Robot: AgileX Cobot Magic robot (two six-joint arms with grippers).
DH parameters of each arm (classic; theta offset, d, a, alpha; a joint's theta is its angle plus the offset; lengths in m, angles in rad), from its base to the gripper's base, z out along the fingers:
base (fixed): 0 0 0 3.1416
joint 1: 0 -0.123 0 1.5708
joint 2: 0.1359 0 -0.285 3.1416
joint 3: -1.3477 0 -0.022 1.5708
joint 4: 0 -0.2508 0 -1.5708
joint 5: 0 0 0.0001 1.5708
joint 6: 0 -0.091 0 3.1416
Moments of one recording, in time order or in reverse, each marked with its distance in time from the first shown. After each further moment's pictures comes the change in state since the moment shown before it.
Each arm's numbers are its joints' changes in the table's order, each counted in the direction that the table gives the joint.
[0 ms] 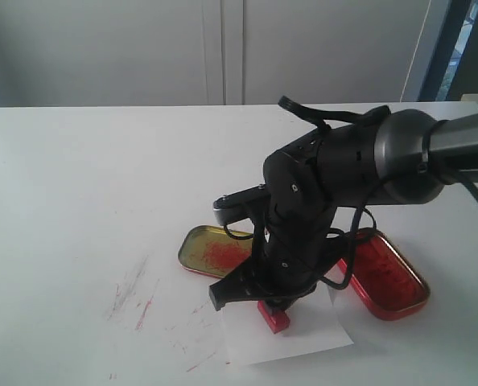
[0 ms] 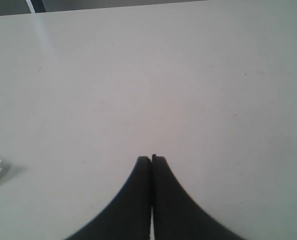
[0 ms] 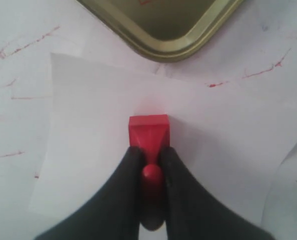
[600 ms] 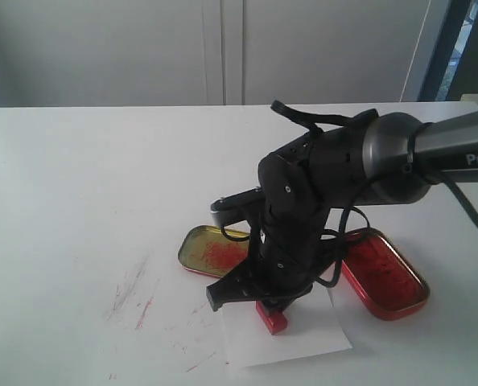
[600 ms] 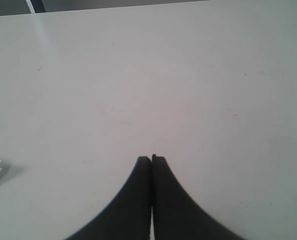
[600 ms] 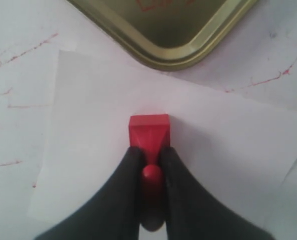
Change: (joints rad) left arm 0.000 0.000 0.000 0.000 0.000 0.000; right arm 0.000 0.053 0.011 0.007 0.002 -0.002
